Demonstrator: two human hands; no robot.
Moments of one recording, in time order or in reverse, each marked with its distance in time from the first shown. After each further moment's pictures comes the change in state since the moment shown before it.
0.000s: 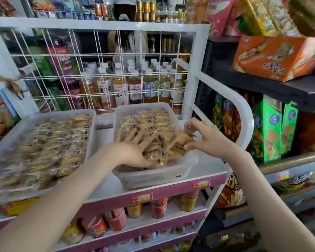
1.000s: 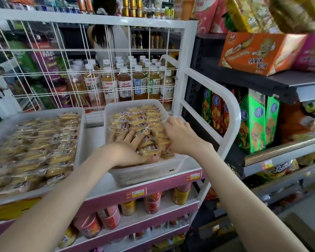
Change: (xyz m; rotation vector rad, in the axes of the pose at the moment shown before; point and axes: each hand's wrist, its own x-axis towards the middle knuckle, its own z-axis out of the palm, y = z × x) left_hand -0.004 0.005 0.007 -0.045 0.047 -0.002; right_hand 0.023 -0.030 0.039 -0.656 -0.036 -0.009
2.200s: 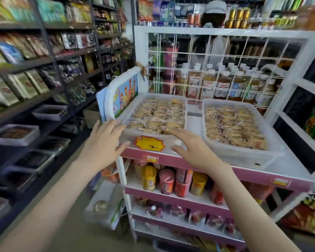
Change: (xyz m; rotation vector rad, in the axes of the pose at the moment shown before) left_hand -0.253 -0.172 0.127 0.067 0.774 -0.440; right_hand -0.049 -0.214 -0.001 0.592 0.064 -0.515
